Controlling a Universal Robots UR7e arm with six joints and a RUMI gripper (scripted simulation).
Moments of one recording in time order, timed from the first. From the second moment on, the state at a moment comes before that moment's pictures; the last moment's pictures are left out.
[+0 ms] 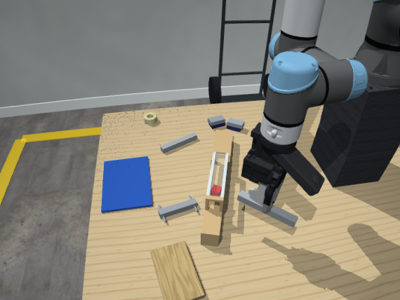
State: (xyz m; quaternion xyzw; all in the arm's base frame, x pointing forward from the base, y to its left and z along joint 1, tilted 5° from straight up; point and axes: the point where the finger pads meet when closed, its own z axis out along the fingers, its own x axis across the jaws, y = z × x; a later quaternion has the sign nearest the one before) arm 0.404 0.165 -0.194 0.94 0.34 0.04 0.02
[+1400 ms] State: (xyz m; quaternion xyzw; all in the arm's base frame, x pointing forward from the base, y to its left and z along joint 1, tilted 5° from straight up) arm 0.426 0.061 -0.193 0.98 0.17 0.03 0.01
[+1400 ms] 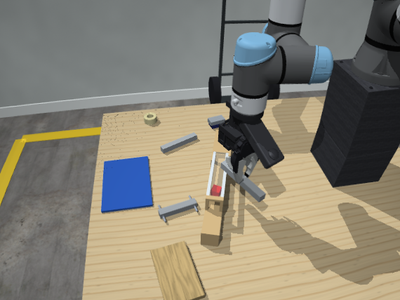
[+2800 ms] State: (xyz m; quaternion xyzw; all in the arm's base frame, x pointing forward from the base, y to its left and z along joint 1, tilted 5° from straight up) arm 0.390 -0.173 -0.193 0.98 -0.22 0.04 0.00
